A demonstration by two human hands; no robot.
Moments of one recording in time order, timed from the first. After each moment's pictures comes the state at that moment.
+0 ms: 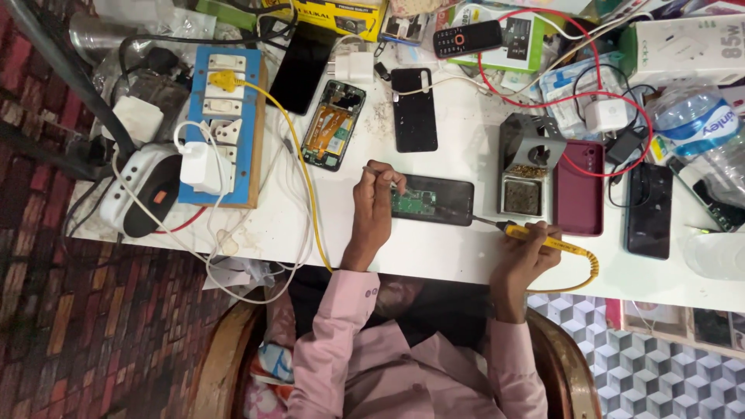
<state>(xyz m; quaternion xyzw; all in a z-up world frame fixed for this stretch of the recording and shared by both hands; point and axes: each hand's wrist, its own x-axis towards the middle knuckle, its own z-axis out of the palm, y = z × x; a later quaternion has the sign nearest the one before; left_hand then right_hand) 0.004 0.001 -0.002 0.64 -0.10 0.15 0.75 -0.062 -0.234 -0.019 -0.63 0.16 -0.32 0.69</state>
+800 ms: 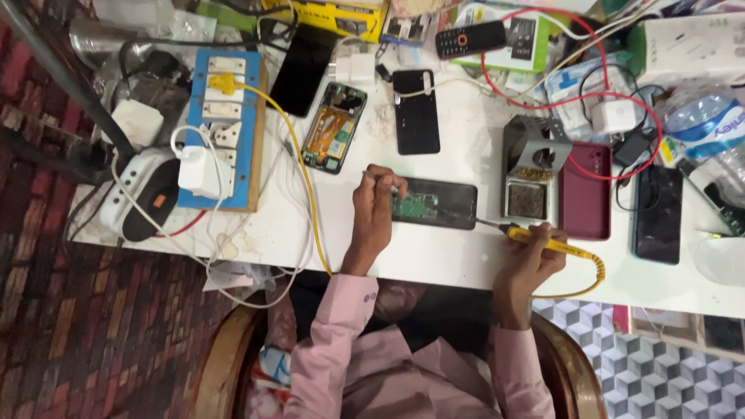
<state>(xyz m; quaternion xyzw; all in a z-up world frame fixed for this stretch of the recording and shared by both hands) -0.001 0.002 -0.005 0.64 -0.10 0.14 0.75 -0.064 -0.228 -0.009 -0.65 0.15 -0.32 0.67</state>
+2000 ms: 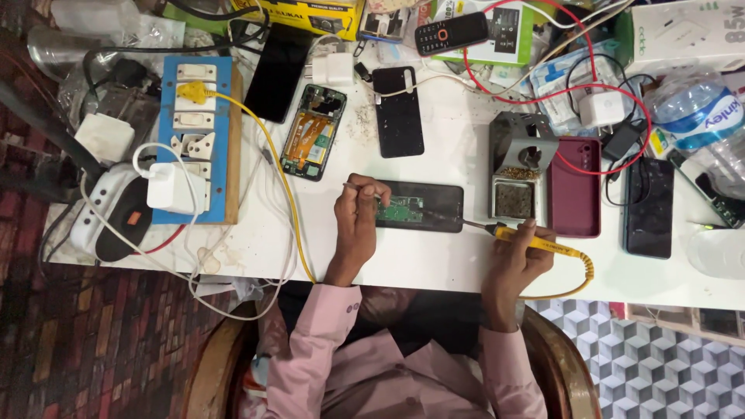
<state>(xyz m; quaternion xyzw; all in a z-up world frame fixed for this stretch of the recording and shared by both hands) 0.001 0.002 -0.002 0.65 -0.09 0.14 0.74 -0.056 -0.216 0.005 -0.64 0.17 -0.32 0.68</state>
